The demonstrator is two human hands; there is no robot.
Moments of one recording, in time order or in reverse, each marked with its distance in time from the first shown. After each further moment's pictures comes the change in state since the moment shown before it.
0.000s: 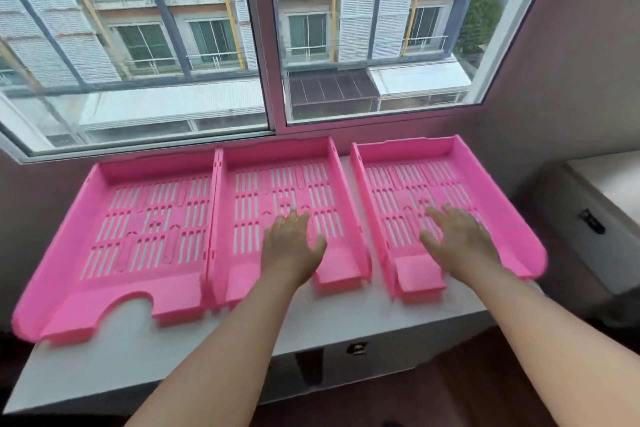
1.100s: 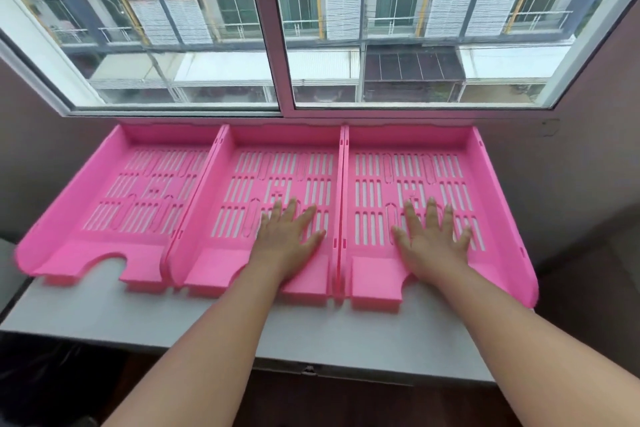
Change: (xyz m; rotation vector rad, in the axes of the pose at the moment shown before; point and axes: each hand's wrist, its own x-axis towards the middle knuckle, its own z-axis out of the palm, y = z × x) left_hand 0.036 0.028 0.039 0.148 -0.085 -0.173; right_hand 0.101 0.011 0.042 -0.069 -0.238 -0.174
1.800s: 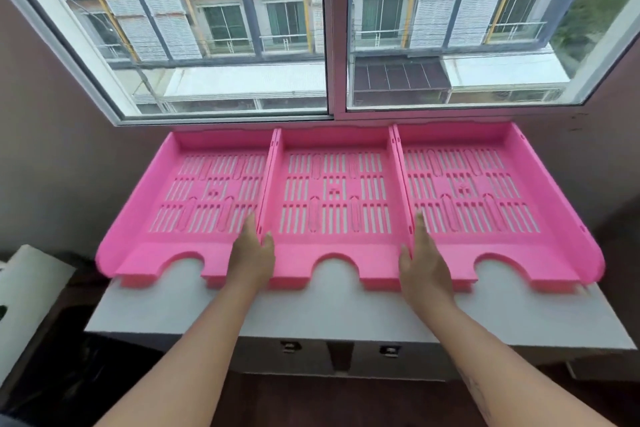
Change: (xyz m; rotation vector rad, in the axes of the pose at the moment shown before) left_hand -0.074 -0.135 -0.054 -0.631 0.211 -0.333; right_hand -0.093 -0.135 0.043 0.664 0.265 0.030
